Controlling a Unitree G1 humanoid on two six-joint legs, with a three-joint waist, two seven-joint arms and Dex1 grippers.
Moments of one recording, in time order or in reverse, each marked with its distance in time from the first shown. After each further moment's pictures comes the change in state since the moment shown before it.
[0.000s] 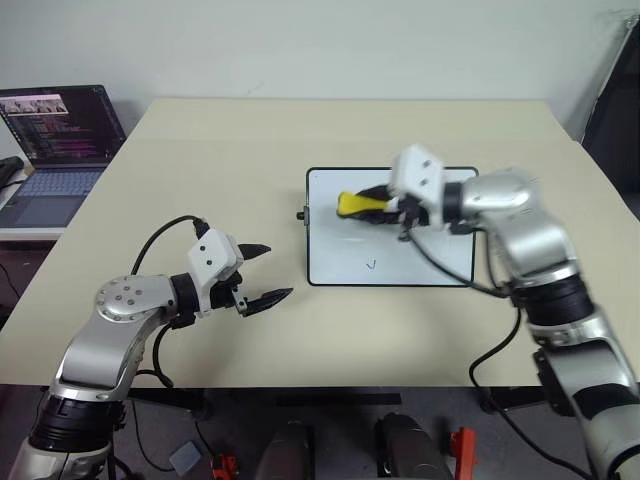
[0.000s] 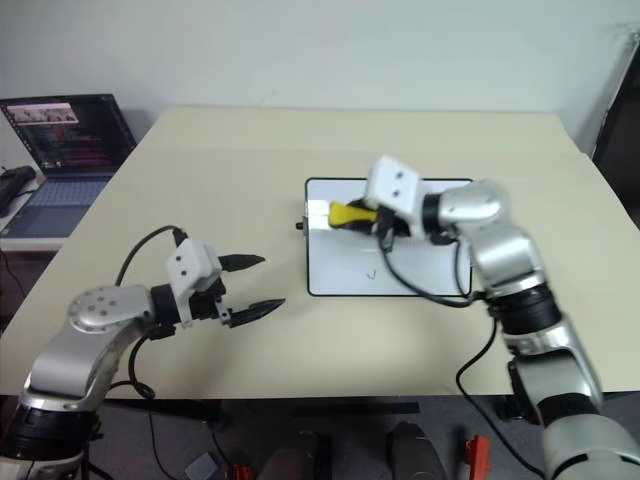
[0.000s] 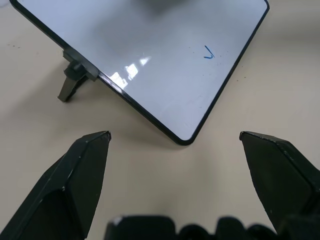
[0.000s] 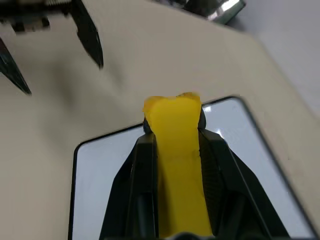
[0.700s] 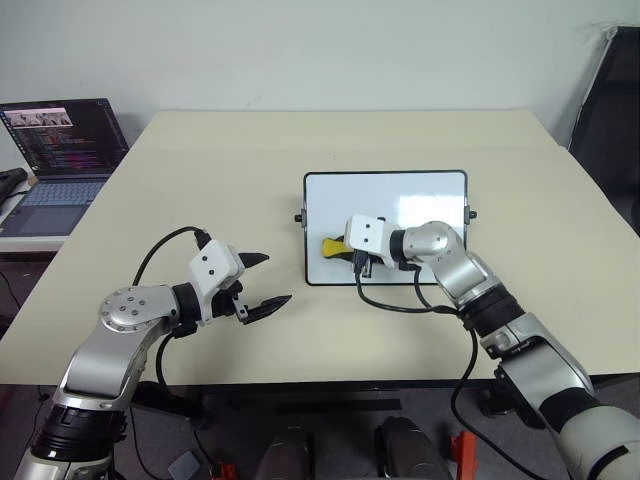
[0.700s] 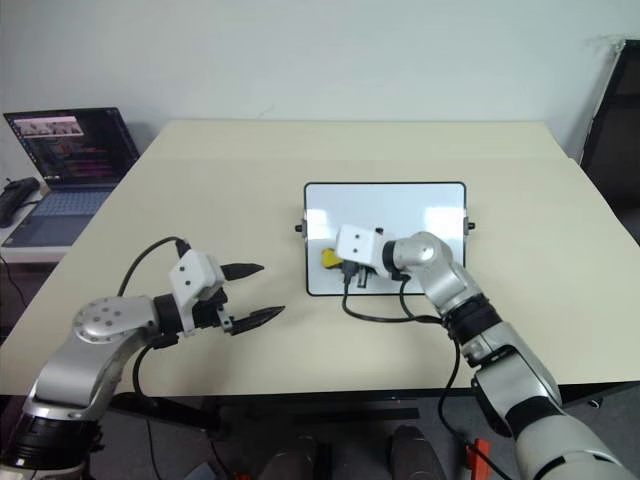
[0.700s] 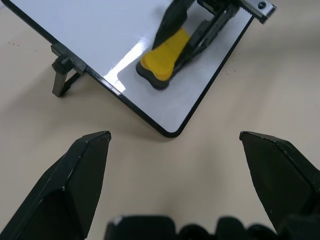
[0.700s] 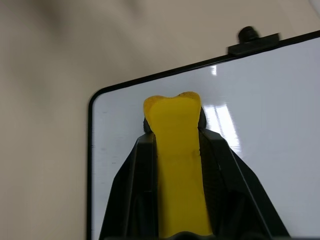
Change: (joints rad) left arm 0.063 -0.014 -0.010 0.013 0.024 -0.025 0.026; right arm 0.064 0.264 0.259 0.490 -0.288 -0.358 -0.229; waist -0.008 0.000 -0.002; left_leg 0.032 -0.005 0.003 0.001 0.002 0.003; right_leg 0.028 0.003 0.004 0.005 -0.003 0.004
